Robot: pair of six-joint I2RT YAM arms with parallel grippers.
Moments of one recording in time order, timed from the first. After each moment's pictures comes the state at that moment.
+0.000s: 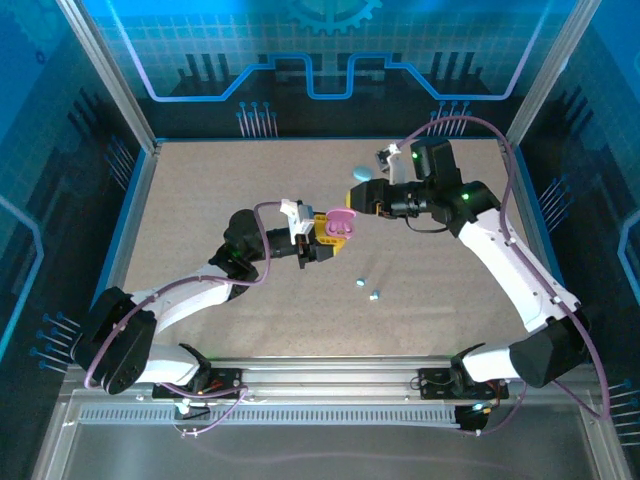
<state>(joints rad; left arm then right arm) -0.56 1.35 0.67 0.75 0.75 -0.11 0.42 1.37 1.42 -0.72 -0.64 0.53</state>
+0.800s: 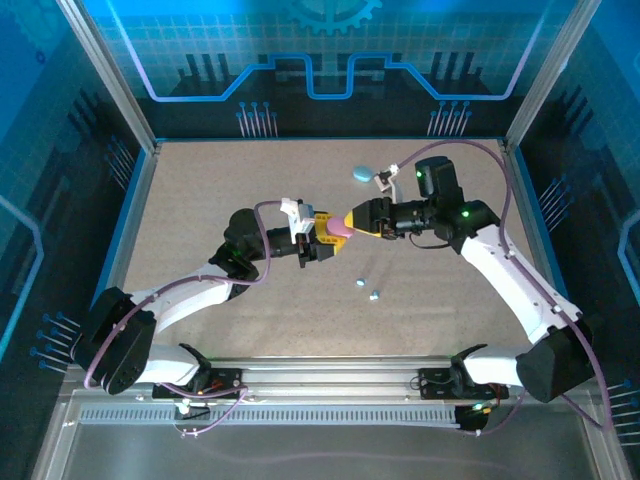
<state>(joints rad) -0.56 1.35 0.68 0.75 0.75 -0.11 0.39 1.29 1.20 -0.58 -0.88 0.62</state>
